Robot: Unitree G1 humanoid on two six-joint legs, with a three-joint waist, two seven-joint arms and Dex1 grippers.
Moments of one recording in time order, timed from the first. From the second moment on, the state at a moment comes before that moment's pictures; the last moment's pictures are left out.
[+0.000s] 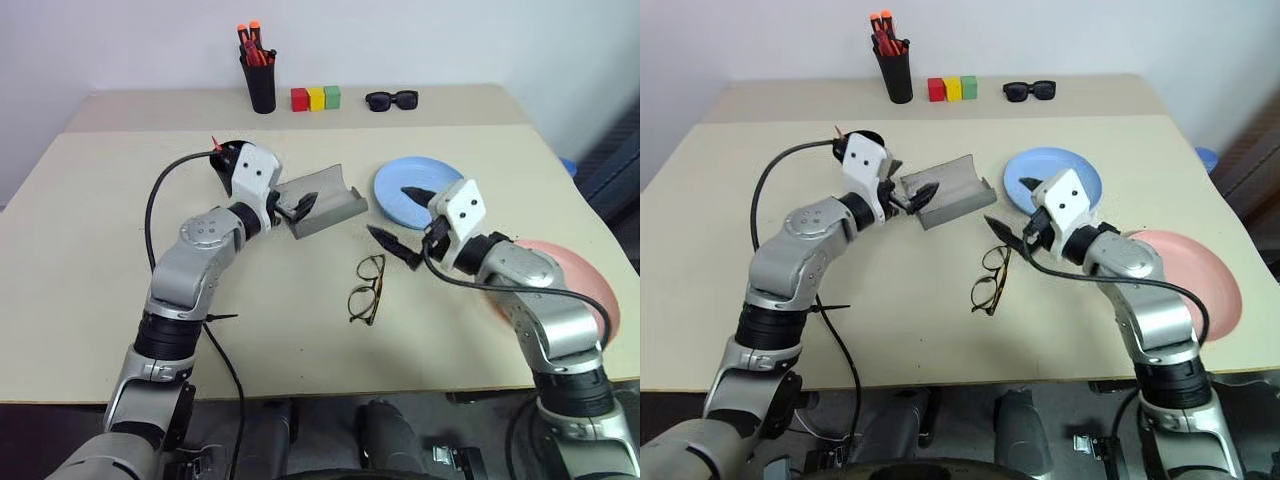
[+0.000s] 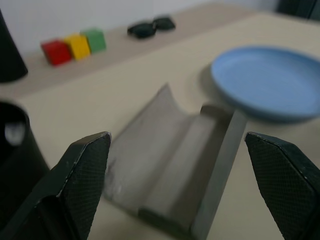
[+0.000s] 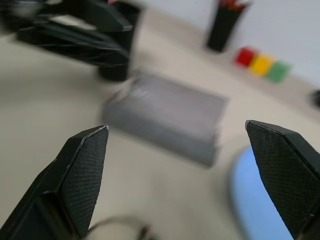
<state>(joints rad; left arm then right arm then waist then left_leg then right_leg) -0.62 0.33 -0.11 -0.12 -0.24 0.74 -0.37 -0.29 -0.61 0.01 -0.42 0.33 0.52 0.66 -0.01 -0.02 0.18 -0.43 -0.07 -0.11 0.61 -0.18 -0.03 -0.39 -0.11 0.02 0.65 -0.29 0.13</state>
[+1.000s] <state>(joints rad) -0.85 0.25 -0.30 0.35 -0.12 0.73 -0.61 -0.07 -0.76 -0.06 -0.61 0.37 0.61 0.73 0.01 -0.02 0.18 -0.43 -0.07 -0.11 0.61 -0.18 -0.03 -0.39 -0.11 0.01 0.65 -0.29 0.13</state>
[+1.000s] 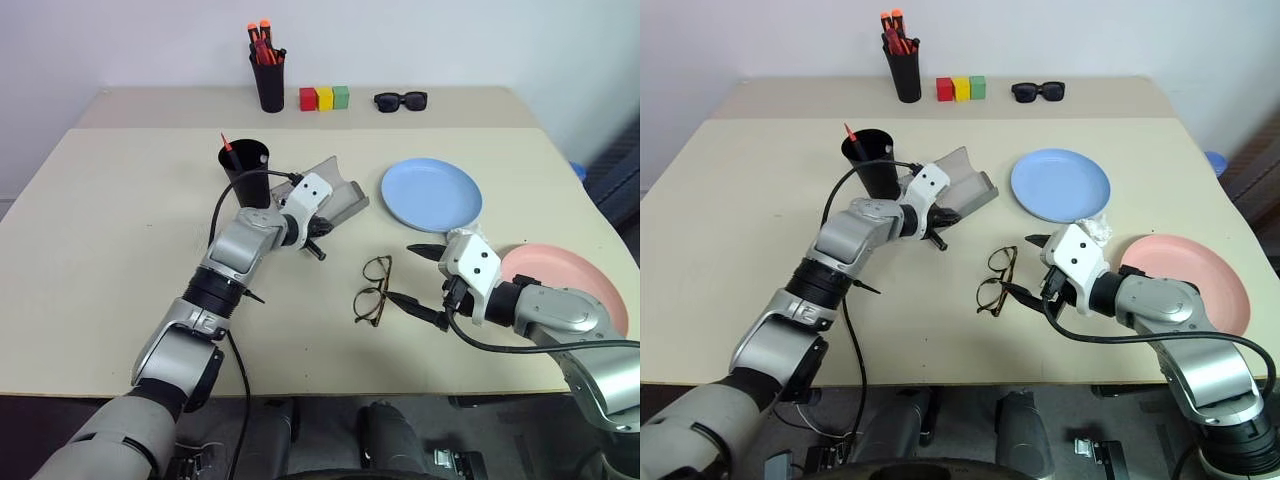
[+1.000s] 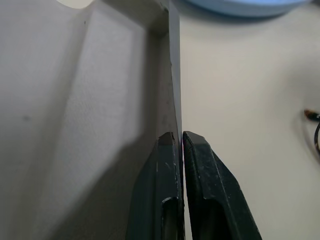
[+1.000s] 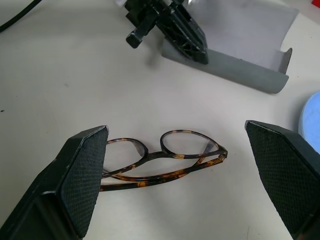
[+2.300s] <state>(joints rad) -0.67 0.63 -0.32 0.08 -0.15 0.40 -1.22 -0.24 -0.43 -0.29 -0.53 0.93 1.38 0.22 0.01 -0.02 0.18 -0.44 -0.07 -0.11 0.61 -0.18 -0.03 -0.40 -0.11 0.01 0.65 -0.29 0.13</state>
